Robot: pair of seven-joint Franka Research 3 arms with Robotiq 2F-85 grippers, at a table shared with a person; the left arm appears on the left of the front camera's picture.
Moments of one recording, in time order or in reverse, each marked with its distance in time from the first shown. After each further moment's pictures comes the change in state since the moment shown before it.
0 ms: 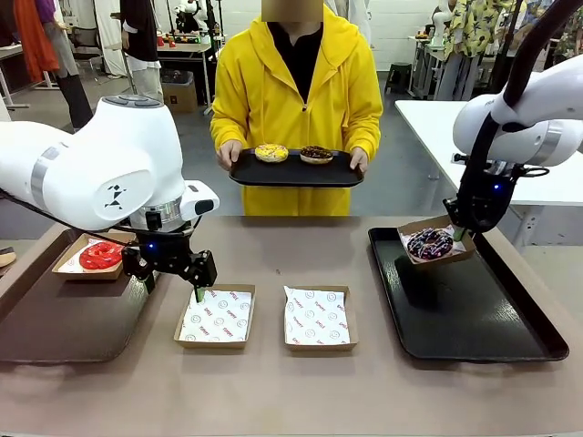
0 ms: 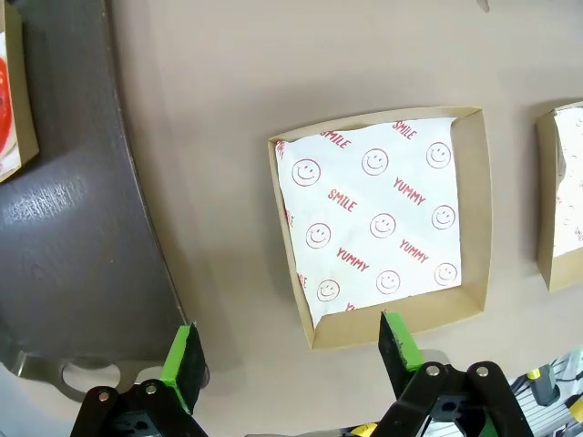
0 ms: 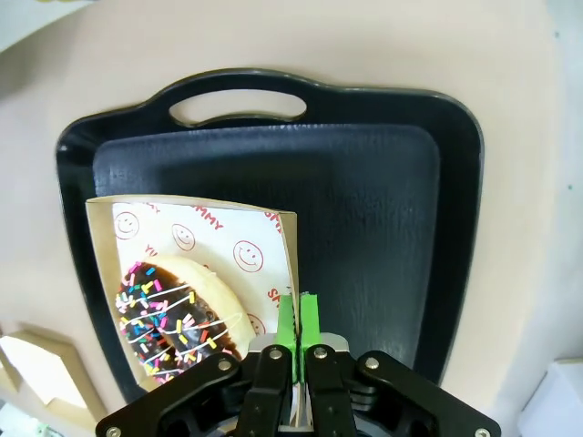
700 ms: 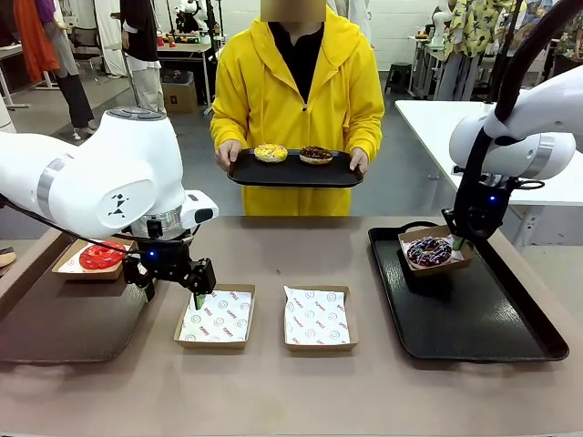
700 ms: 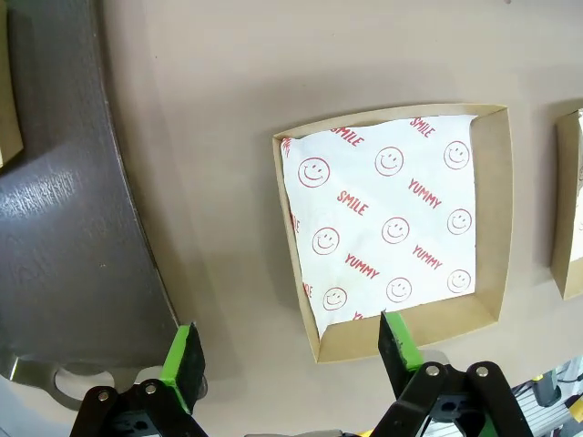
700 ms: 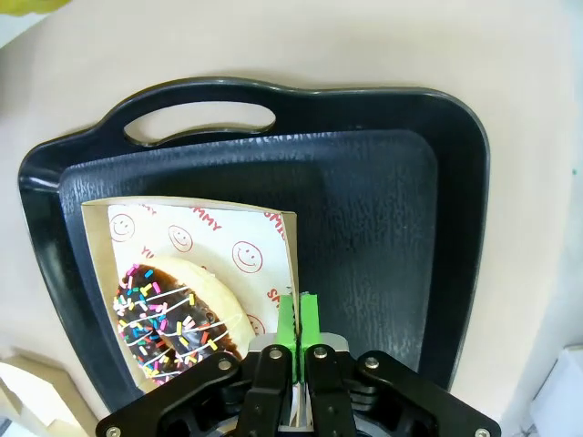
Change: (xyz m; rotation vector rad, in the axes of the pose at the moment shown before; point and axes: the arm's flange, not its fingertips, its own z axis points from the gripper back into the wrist) left arm 0.003 0.003 -0.018 -0.004 0.029 0.007; right arm 0.007 -0.008 -0.024 -0.011 0.017 -0.057
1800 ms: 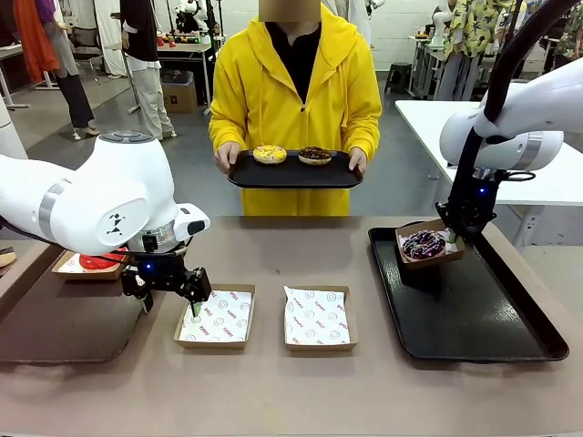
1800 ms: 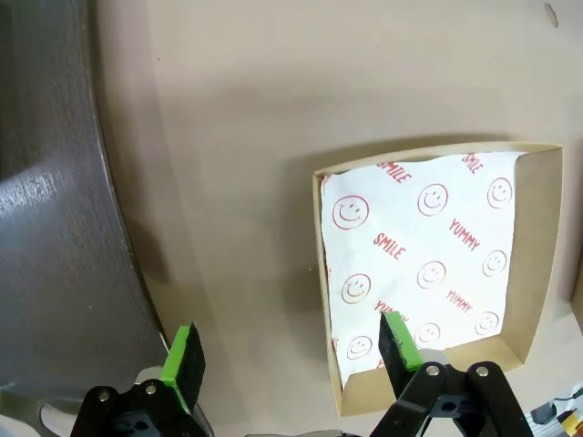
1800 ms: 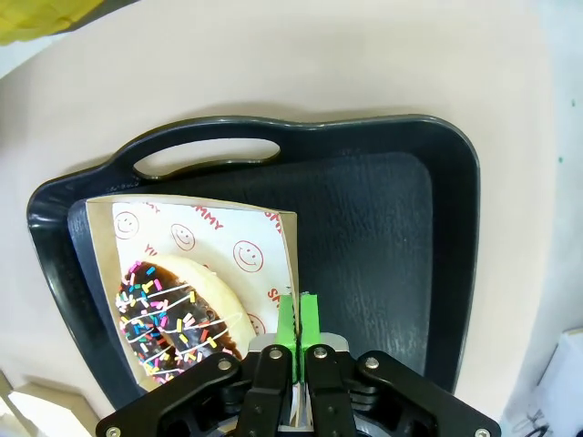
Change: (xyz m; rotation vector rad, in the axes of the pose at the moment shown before) left arm 0.010 0.019 -0.038 -0.042 -0.007 0.039; right arm 0.013 0.017 0.007 -0.047 -0.011 -0.050
